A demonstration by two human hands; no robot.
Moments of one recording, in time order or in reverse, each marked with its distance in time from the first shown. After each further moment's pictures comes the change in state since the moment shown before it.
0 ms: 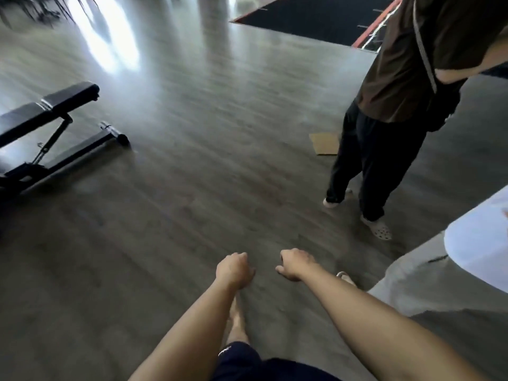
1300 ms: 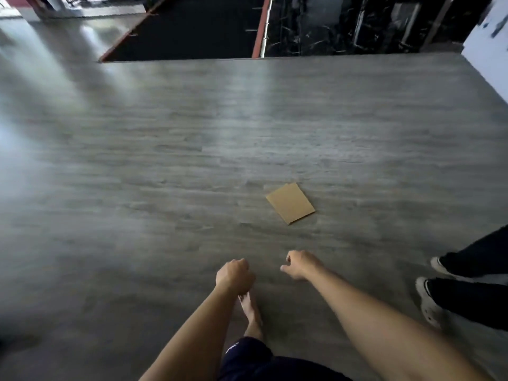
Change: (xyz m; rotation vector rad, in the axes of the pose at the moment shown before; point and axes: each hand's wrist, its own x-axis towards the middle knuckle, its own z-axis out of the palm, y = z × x) left_hand 0.785 0.229 -0.421 0.263 -0.169 0.313; right_hand 0.645 0.170 -0.505 0.452 0.015 0.347
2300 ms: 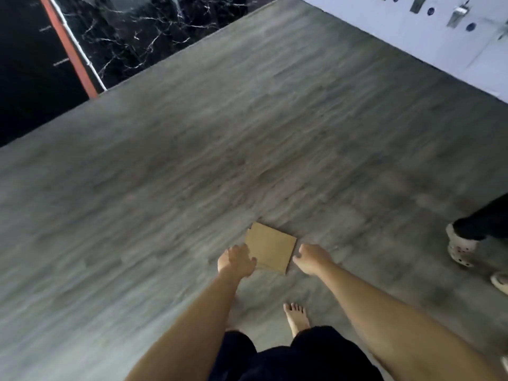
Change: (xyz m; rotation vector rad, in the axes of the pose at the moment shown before) left_hand 0.492 0.208 -0.297 0.483 -0.166 0.463; right_hand 0.337 0.065 -0.275 0.605 0.097 0.567
